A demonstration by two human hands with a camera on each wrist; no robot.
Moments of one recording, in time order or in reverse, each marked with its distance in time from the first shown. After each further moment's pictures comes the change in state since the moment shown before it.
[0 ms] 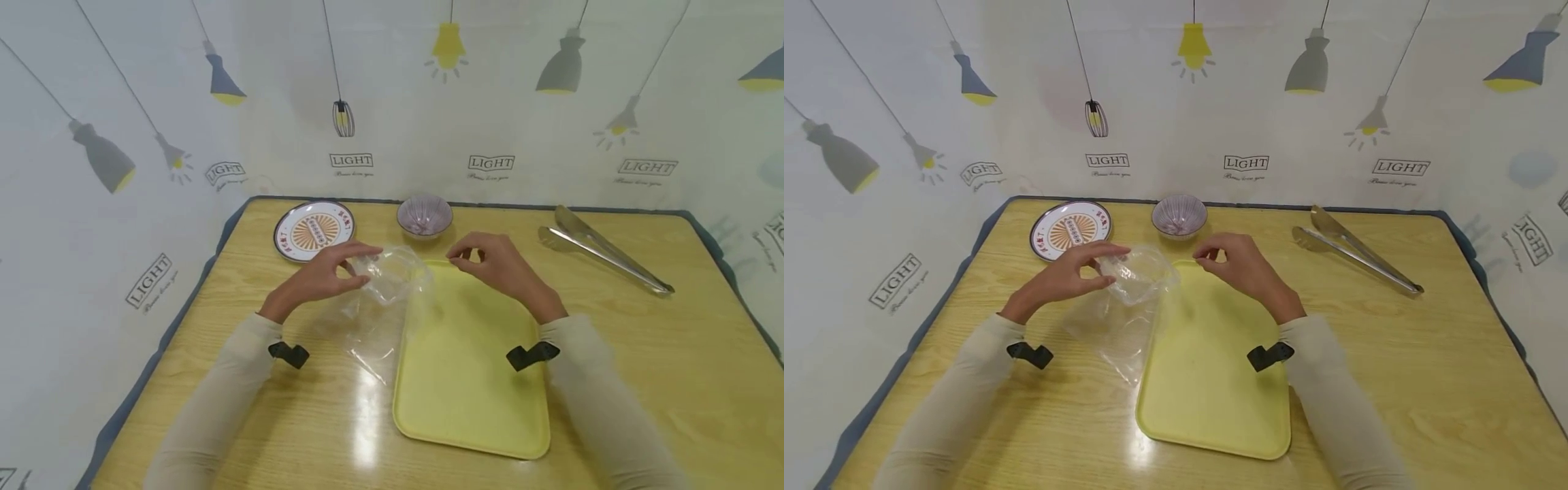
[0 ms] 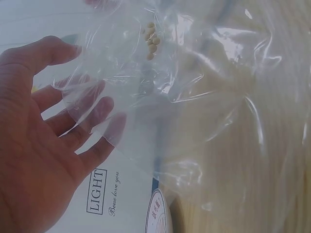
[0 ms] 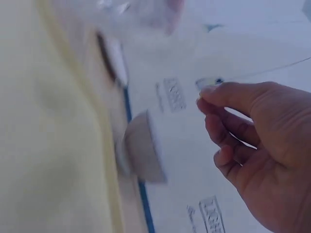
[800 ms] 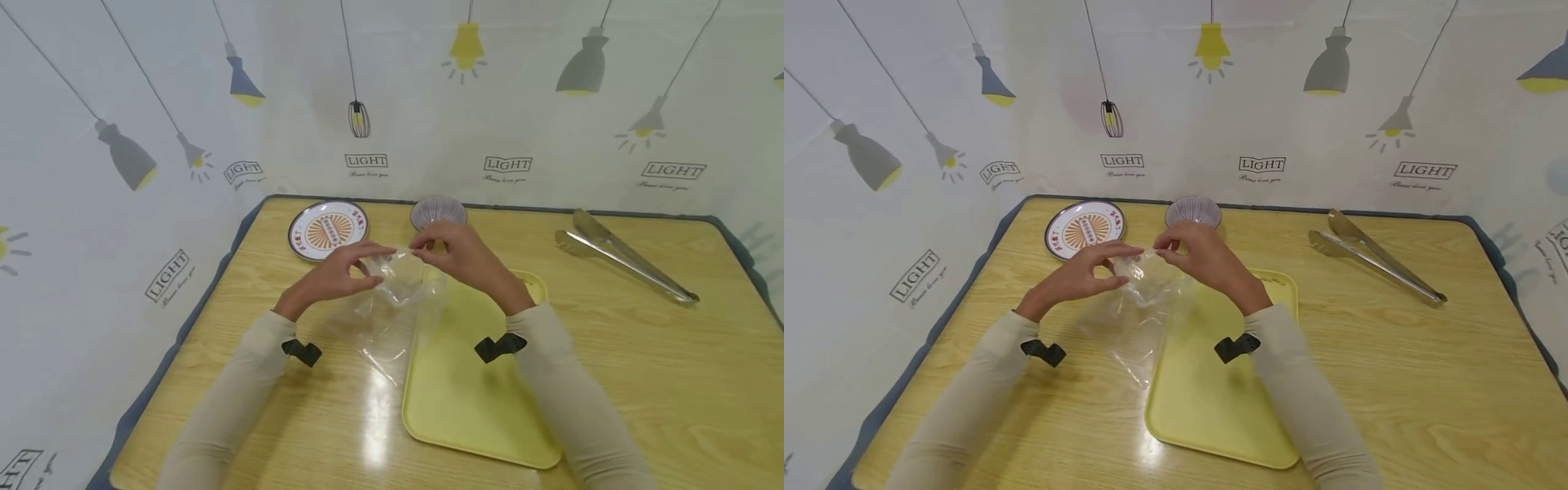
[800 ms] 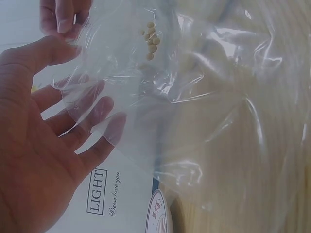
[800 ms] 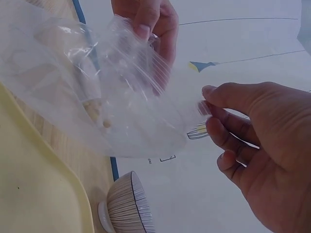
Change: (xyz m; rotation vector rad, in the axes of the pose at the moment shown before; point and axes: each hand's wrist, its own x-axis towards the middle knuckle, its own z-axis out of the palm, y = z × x) left_hand 0.001 0.001 -0.002 0.003 -0.009 0.006; right_hand 0.048 -0.053 0.024 0.080 -0.022 -0.160
